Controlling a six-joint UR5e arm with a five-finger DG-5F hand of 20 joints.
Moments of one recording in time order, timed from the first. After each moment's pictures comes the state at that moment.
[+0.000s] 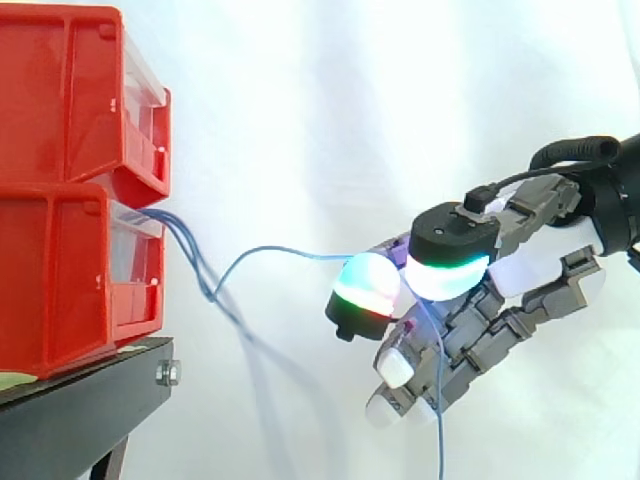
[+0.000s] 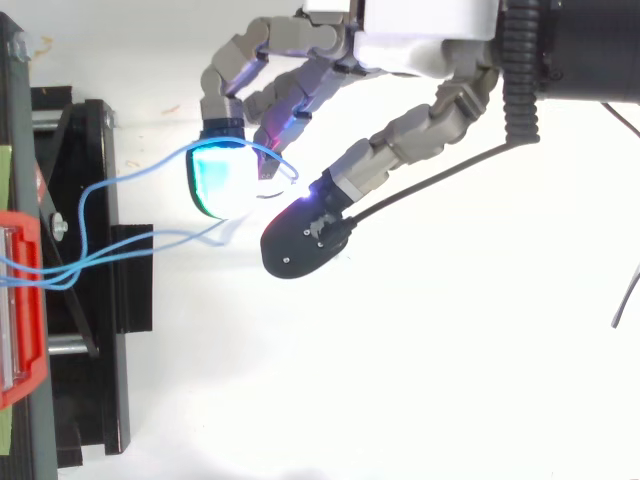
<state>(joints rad) 0.03 -2.36 -0.80 -3.53 -1.44 -0.16</state>
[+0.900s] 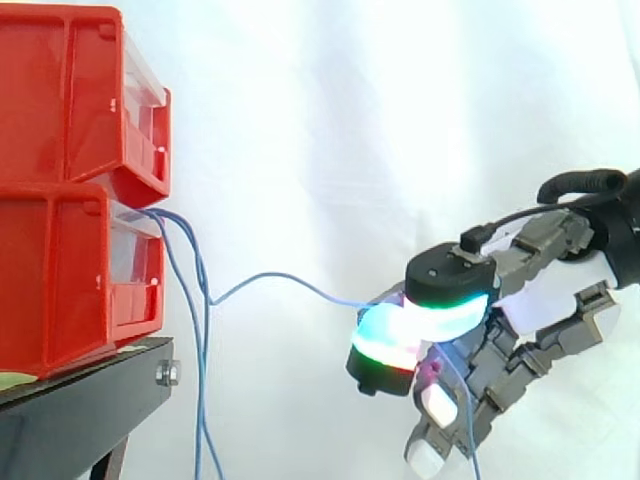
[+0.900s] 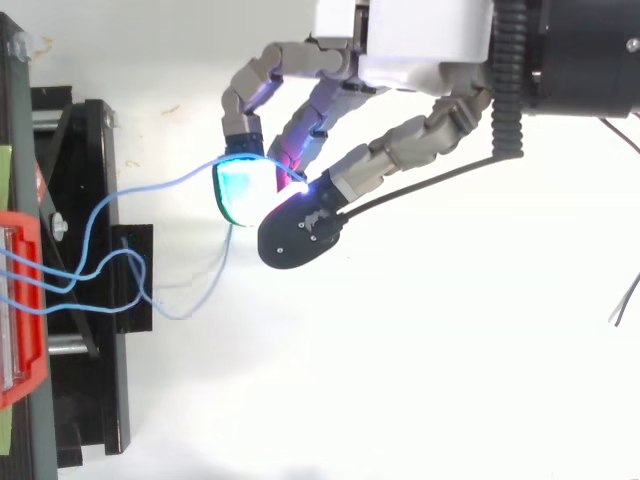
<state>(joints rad) 0.04 -2.36 -0.85 -3.51 -1.43 -0.16</state>
